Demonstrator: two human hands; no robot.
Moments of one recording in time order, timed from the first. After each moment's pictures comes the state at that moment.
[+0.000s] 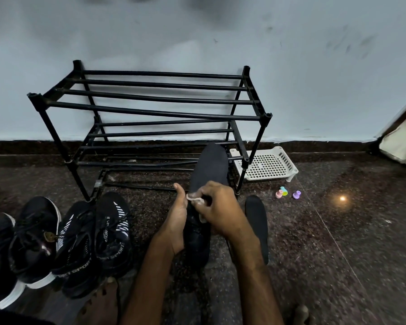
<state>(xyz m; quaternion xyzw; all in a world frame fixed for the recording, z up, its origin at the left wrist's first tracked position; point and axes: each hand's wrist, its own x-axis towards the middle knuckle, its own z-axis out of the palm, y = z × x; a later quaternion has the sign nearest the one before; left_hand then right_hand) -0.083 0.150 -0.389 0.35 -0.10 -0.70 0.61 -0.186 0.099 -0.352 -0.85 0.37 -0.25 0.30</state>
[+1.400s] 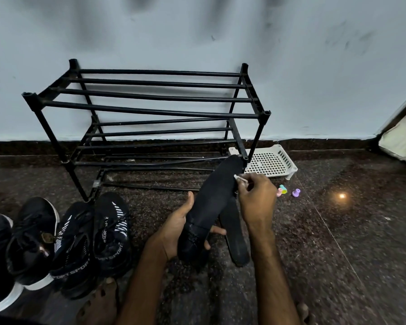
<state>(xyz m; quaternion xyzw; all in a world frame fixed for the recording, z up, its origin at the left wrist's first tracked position) -0.078 0.163 -0.396 0.33 -0.17 -0.77 0.51 -0.225 0.060 -0.370 -0.68 0.57 -0.43 0.17</state>
